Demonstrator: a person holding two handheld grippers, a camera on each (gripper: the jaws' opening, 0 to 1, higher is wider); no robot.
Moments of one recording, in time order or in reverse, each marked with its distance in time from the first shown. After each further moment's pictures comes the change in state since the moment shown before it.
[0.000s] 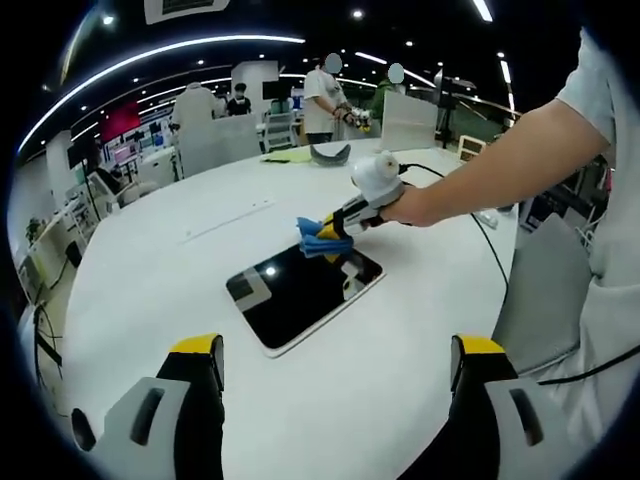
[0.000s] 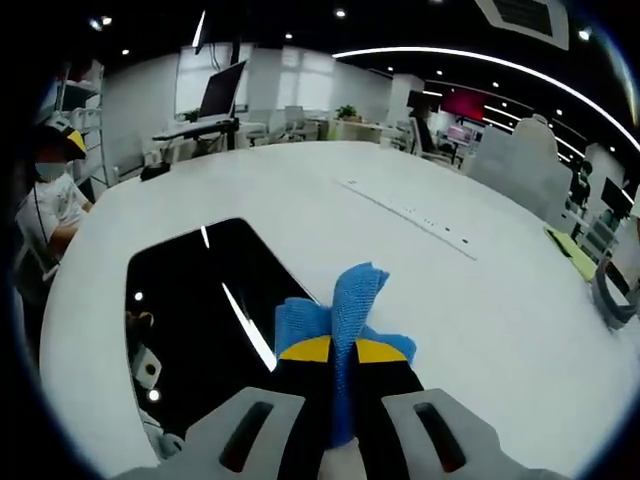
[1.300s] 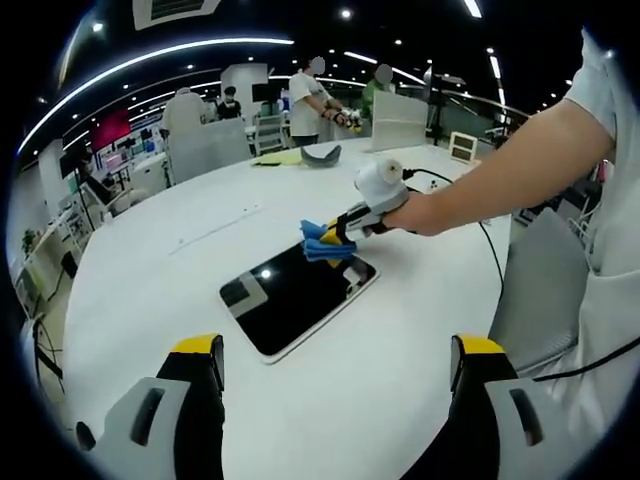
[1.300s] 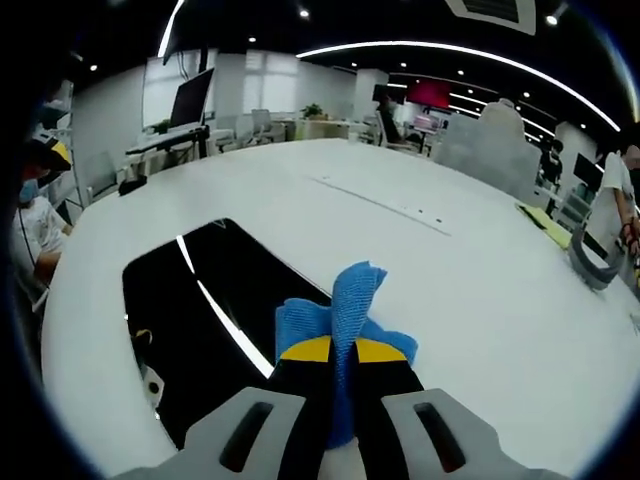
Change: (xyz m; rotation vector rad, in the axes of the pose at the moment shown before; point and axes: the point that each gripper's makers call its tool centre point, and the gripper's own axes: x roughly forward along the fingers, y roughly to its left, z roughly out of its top) left arm 0.003 -0.005 0.005 0.047 0.006 -0.028; right arm -0.020 0.005 -0.013 0.112 0.020 -0.116
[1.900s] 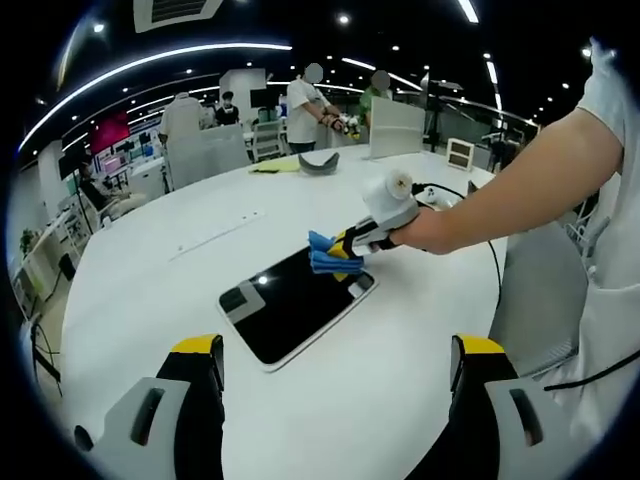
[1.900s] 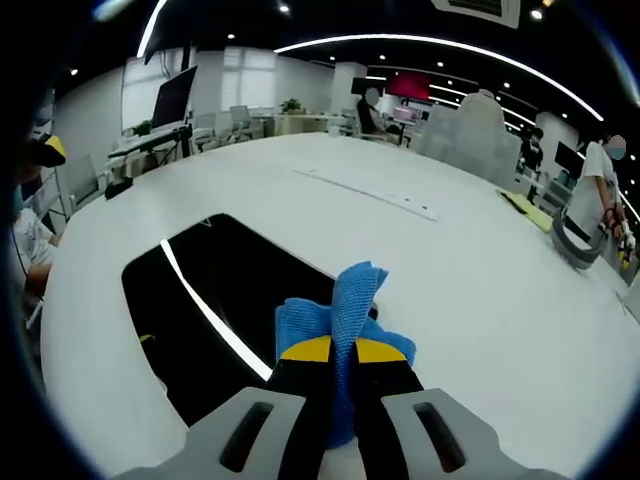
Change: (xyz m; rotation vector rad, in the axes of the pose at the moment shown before) left arm -0.004 0.008 0.010 -0.021 -0.038 -0.006; right arm -0.012 0.008 -0.009 0.045 0.029 -0.084
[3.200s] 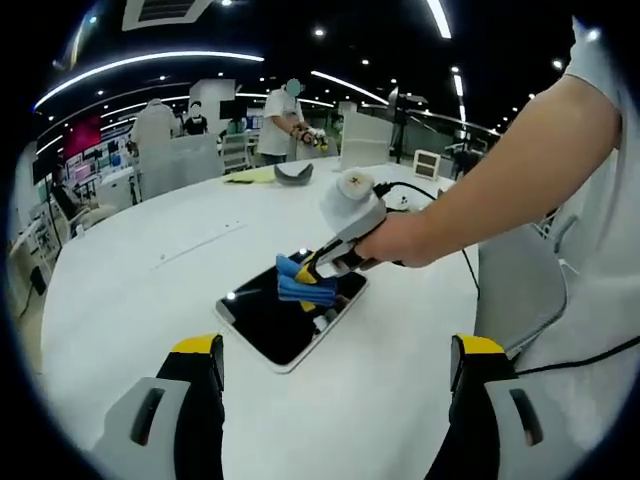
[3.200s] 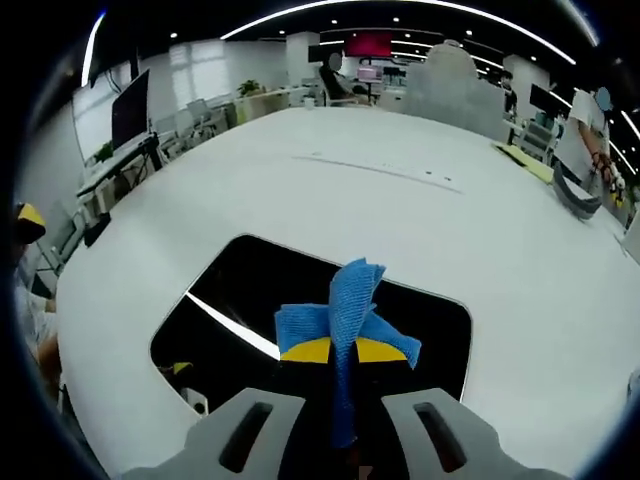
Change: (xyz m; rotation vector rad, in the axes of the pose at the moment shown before) left arm -0.010 0.034 -0.015 0.043 -0.053 -0.188; right arm 0.028 0.078 0.030 0.192 0.164 -0.034
